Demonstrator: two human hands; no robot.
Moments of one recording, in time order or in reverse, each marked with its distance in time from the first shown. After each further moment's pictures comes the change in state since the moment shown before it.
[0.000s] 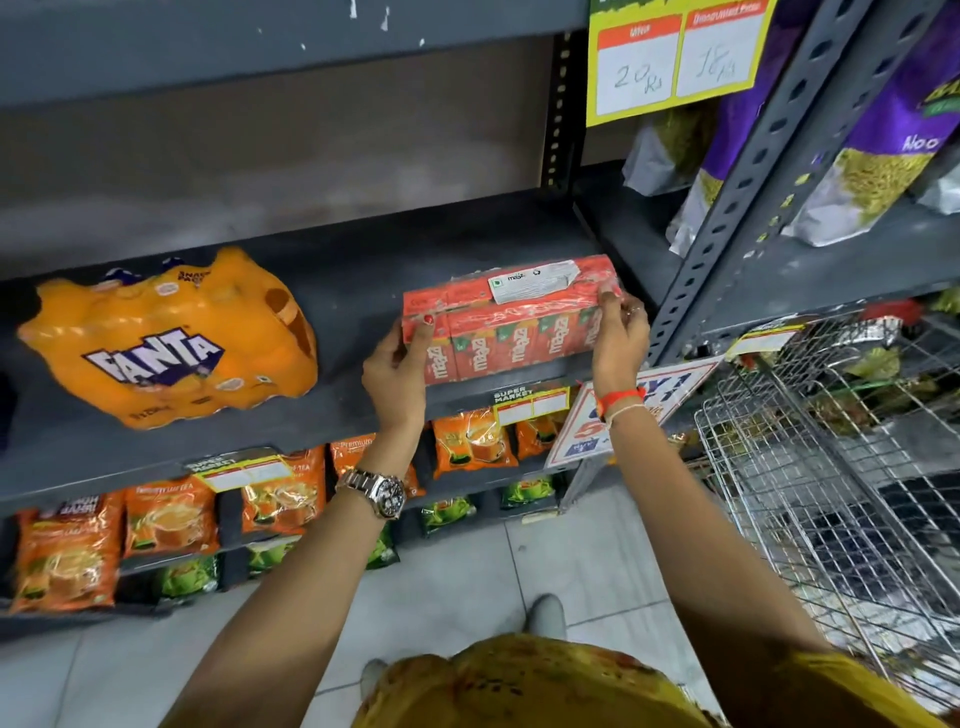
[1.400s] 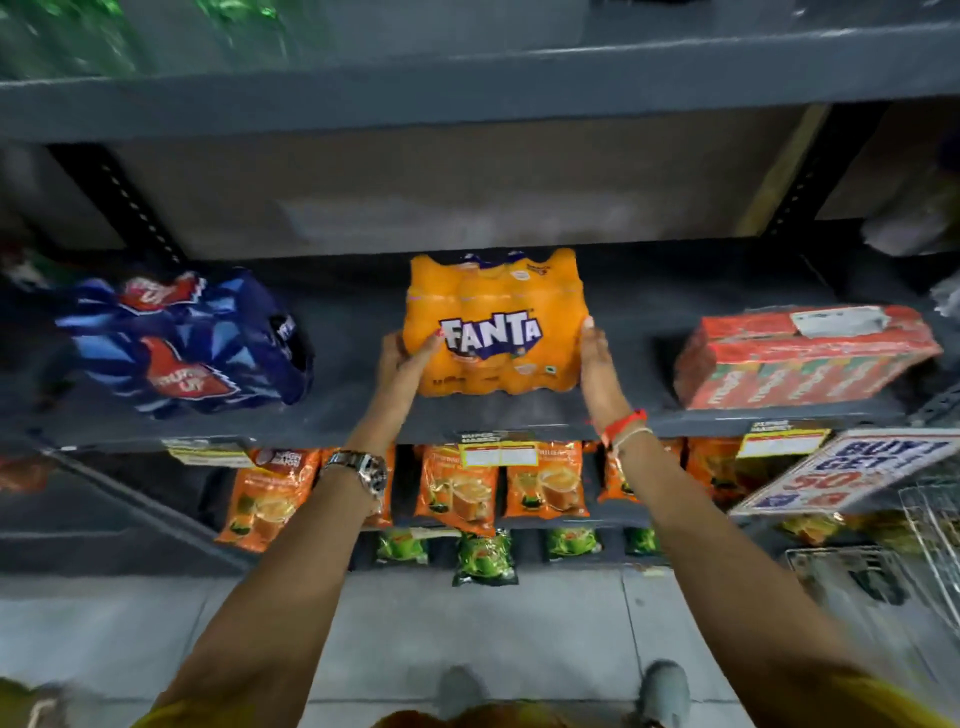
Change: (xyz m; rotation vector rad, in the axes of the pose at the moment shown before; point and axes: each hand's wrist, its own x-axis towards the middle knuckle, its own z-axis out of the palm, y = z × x) left_hand 0.093 -0.013 -0.305 -0.035 -0.029 -0.097; right_hand -0.214 0.028 0.227 -0.255 -0.646 0.088
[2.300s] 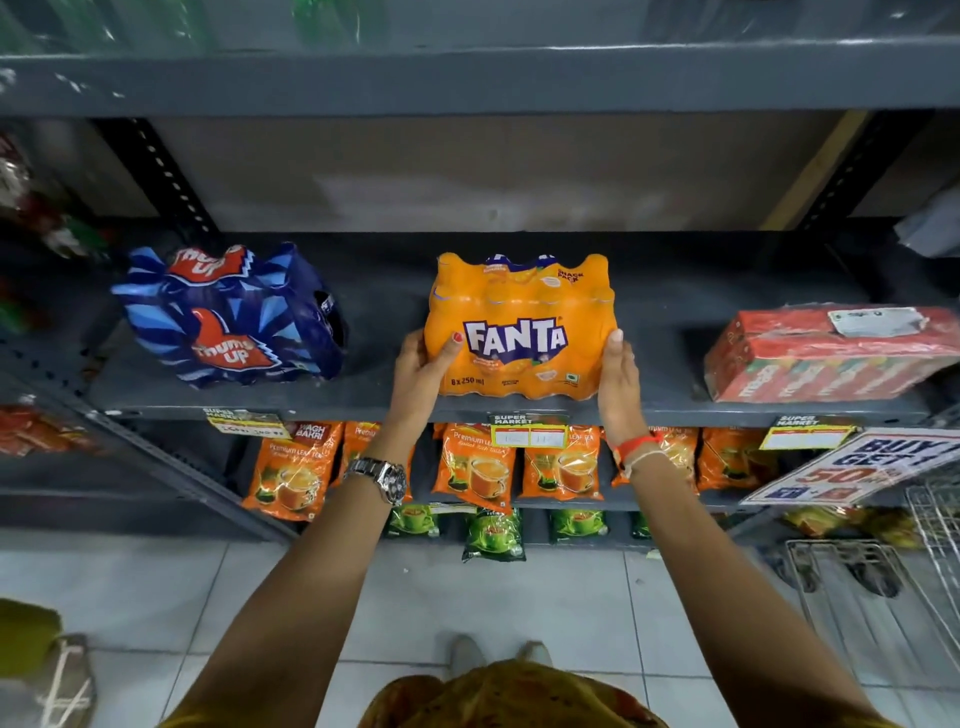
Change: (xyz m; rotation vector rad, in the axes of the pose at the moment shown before) left_hand -0.022 -0.005 -0.031 -0.018 -0.039 -0.034; right_hand -0.044 0.006 0.023 0.002 0.063 0.023
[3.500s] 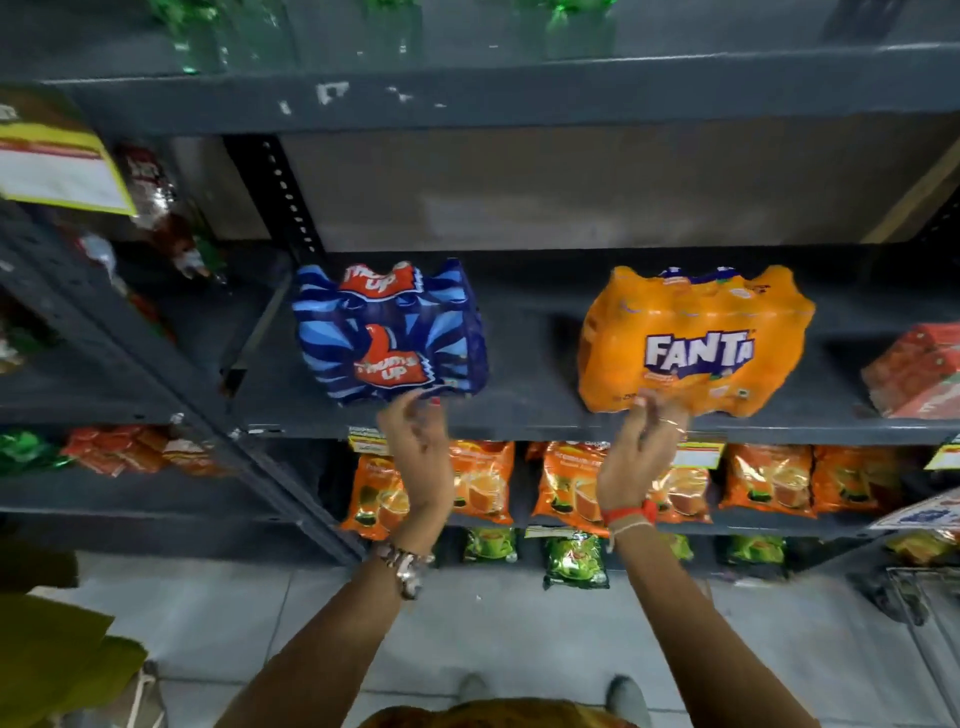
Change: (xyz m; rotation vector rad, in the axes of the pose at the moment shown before) left_hand -0.017 -0.053 -0.172 0.069 0.435 0.330; right_hand -0.076 0.035 0.184 0.191 0.507 -0.098
